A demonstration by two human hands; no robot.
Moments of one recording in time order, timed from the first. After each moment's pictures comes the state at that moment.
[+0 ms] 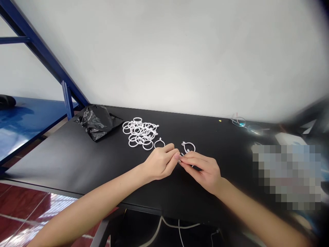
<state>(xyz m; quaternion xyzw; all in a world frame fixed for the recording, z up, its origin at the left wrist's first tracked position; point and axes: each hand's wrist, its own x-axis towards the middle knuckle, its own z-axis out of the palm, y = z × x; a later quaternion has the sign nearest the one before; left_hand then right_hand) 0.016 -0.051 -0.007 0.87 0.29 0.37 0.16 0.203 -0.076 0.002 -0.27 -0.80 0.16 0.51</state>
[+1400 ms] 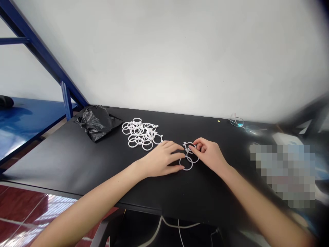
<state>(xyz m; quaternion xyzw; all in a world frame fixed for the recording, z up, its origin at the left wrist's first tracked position) 0.012 -0.037 -0.004 0.94 0.22 0.23 0.09 0.249 -0.036 -0.018 -0.60 -0.72 0.19 0.29</state>
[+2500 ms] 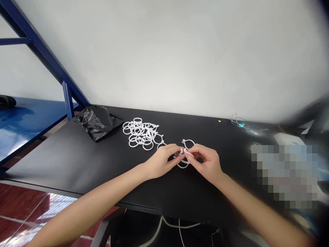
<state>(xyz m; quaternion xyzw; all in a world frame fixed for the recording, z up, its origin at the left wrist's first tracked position) 0.023 -0.046 -0.008 0.83 0.30 0.33 0.33 0.217 -0.065 -0.010 -0.43 -0.73 0.26 0.46</state>
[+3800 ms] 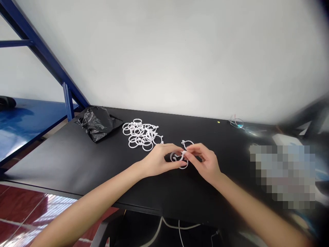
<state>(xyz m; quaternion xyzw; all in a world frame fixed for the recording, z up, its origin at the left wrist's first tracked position) 0.012 -0.042 0.007 0.84 0.29 0.34 0.31 0.220 -0.064 -0.013 -0.43 -0.71 0.31 0.47</state>
